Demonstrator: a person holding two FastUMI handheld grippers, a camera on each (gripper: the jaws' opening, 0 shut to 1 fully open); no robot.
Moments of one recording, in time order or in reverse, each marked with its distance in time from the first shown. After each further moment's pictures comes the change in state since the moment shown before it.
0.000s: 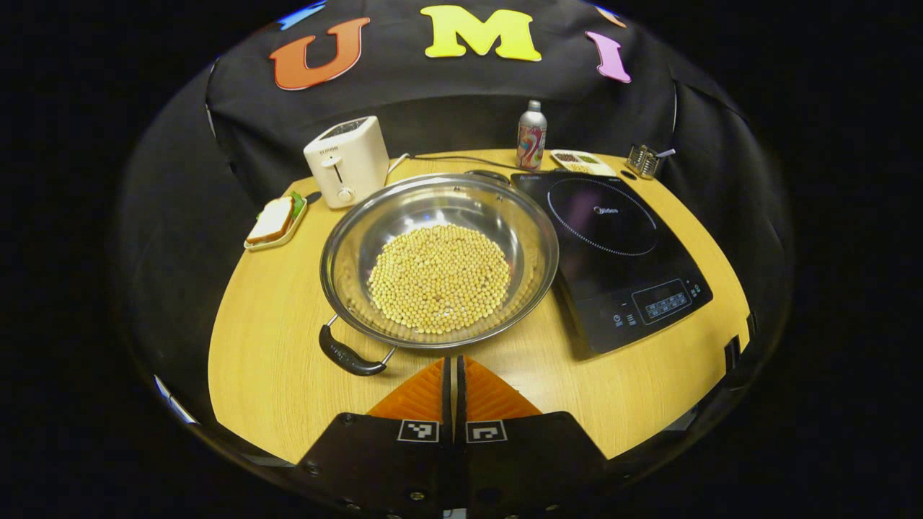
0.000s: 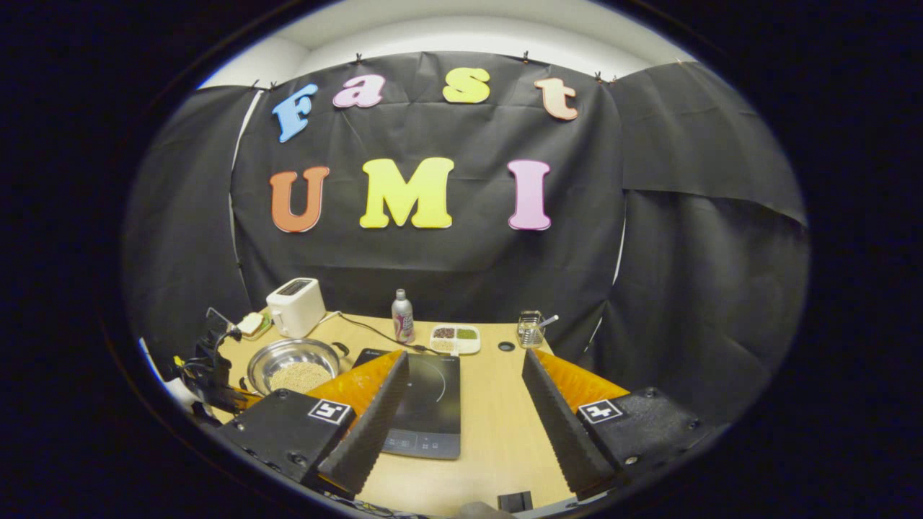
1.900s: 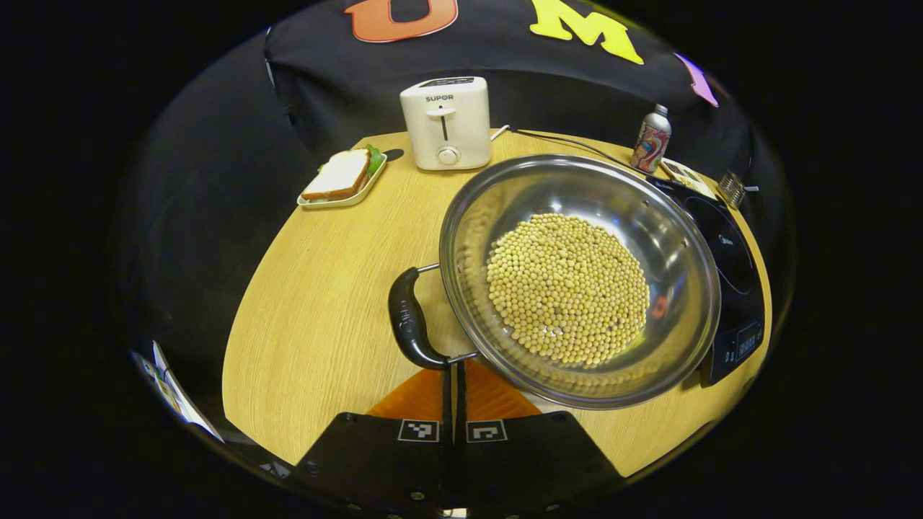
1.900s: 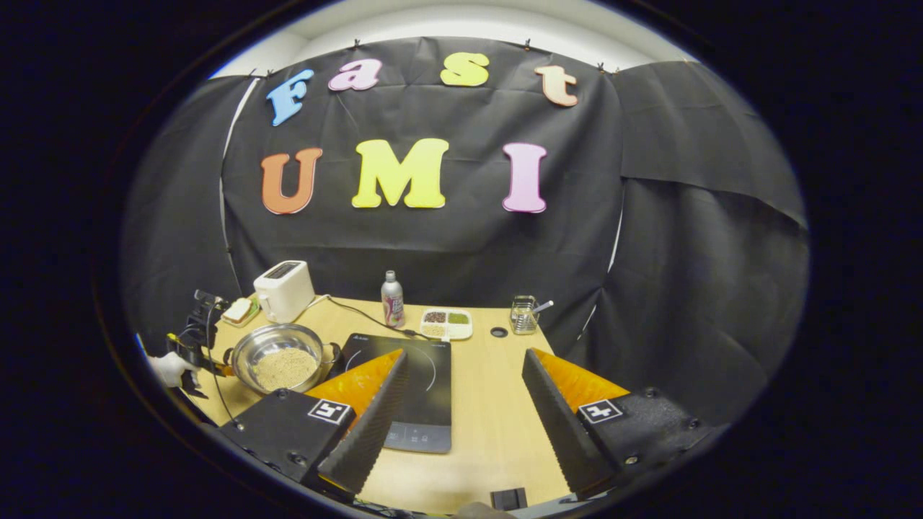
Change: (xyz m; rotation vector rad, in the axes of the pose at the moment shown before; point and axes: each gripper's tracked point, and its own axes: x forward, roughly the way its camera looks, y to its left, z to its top) left arm 0.044 0.123 0.005 -0.174 0.058 0.176; right arm 0.014 -0.004 -0.016 -0.023 0.066 -0.028
